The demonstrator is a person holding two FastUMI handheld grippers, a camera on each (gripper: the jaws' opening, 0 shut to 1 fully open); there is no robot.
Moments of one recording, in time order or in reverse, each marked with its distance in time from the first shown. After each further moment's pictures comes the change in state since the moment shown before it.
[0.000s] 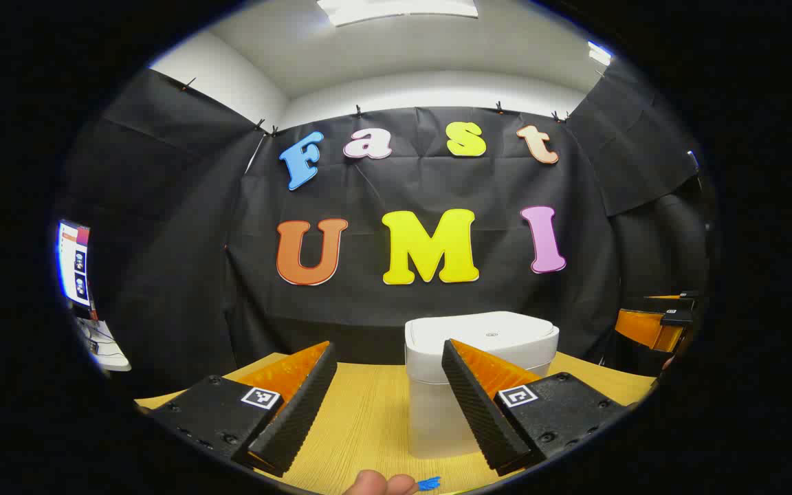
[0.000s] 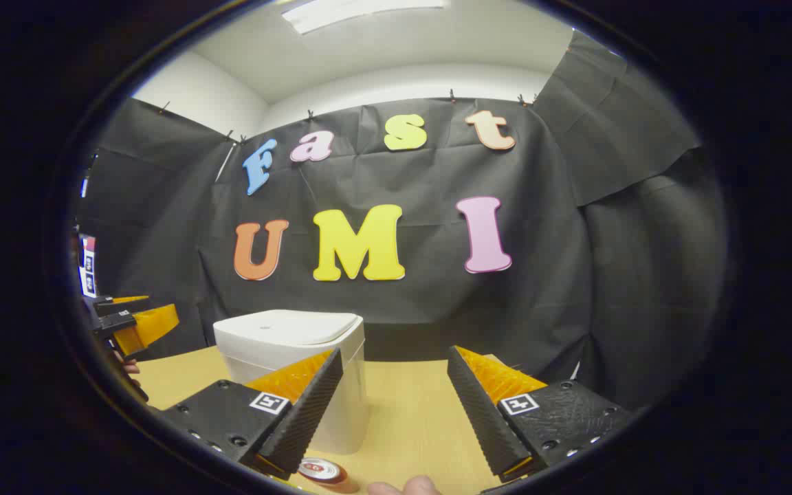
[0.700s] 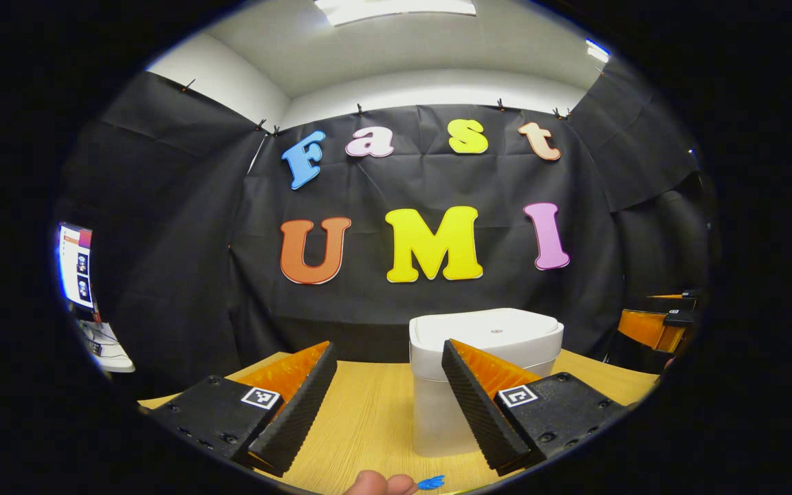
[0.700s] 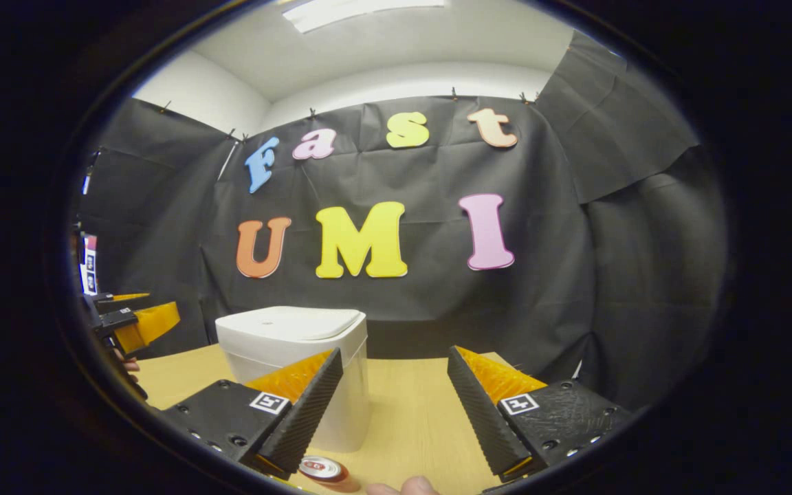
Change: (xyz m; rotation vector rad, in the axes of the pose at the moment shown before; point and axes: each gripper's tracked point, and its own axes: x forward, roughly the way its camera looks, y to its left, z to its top) left arm -0.001 0.002 -0.004 0.003 0.011 0.015; right arm 0.001 0.001 -0.005 0.001 0.005 0.008
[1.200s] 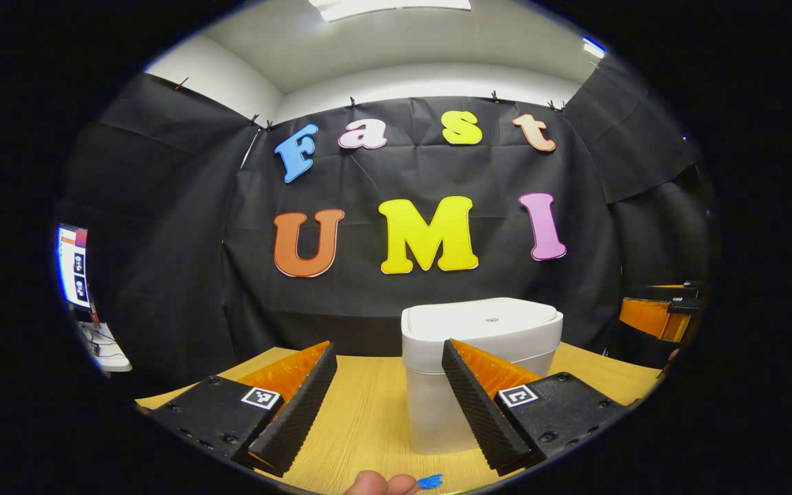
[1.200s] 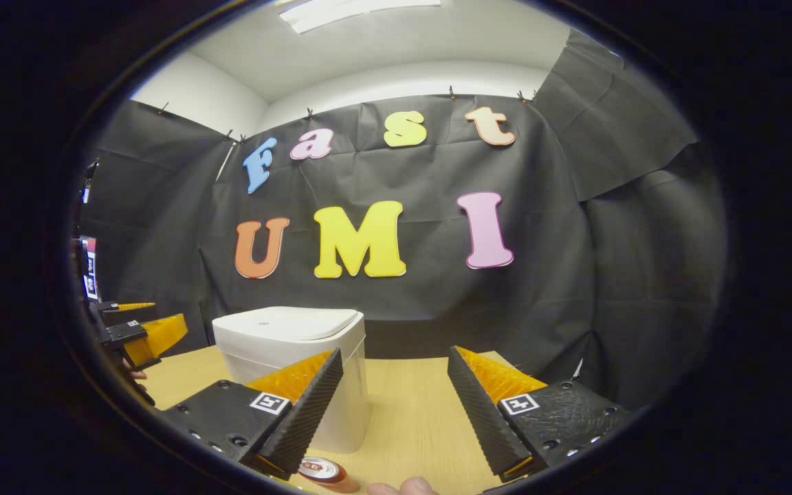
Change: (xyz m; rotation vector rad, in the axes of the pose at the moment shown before) left arm 0.008 -0.011 -0.017 -0.005 0.035 -0.021; right arm 0.005 -0.002 -0.005 0.007 0.010 0.002
